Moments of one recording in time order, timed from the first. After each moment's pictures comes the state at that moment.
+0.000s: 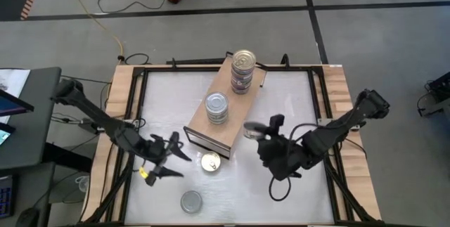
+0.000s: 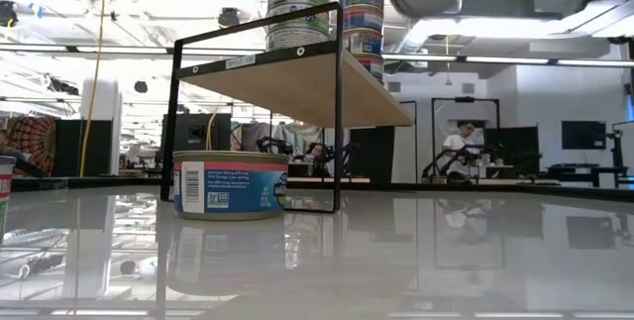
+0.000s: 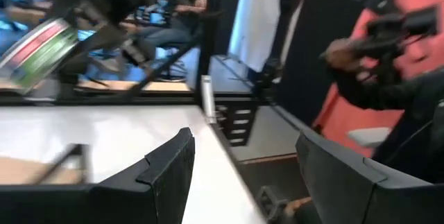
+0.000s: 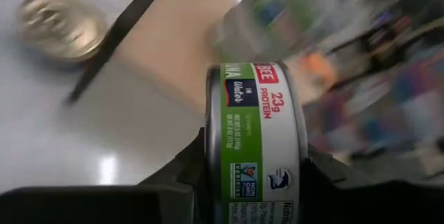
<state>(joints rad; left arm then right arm) -0.61 0.98 0.62 0.40 -0.22 -0.19 0.56 1.51 1.35 -0.91 0.98 0.12</state>
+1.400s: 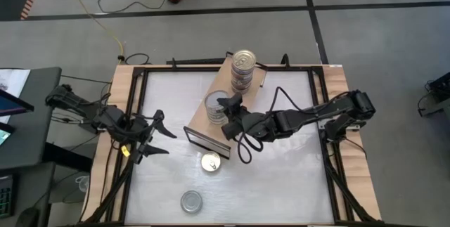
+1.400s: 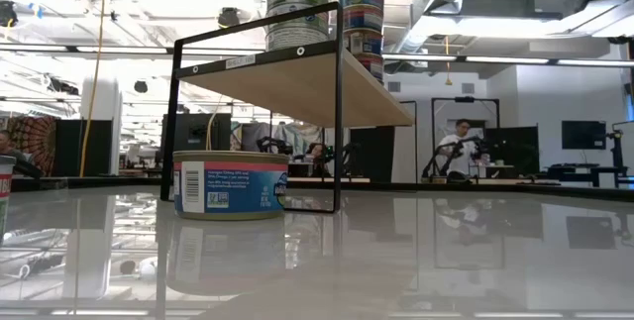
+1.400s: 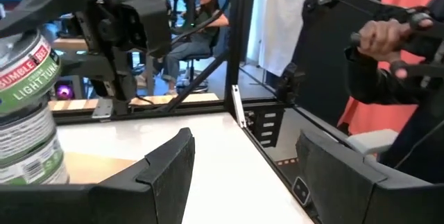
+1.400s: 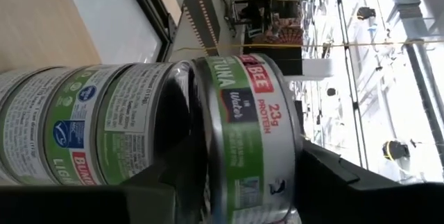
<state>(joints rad) -0.44 0.58 0.62 0.01 -0.12 -0.08 0.23 1.66 1.42 -0.03 0.91 -1.25</state>
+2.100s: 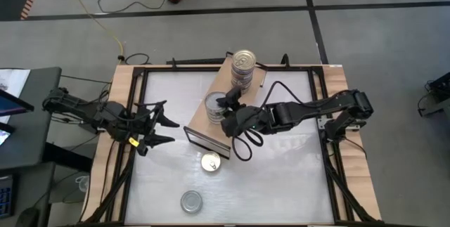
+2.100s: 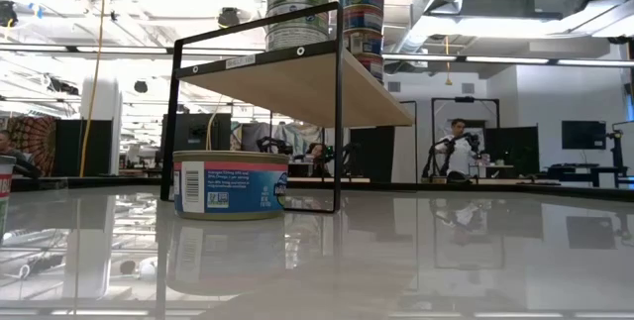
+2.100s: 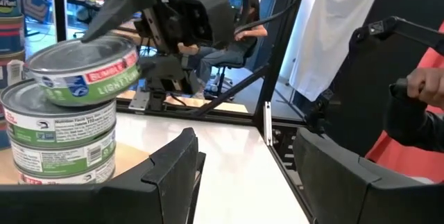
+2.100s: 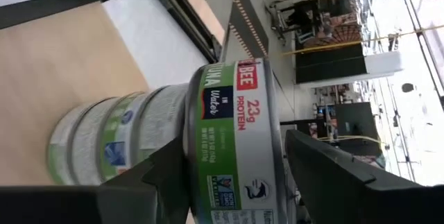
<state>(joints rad) -0.34 0.59 0.64 0.01 -0.18 -0.21 0.19 1.68 1.57 -0.36 0.73 -0.92</state>
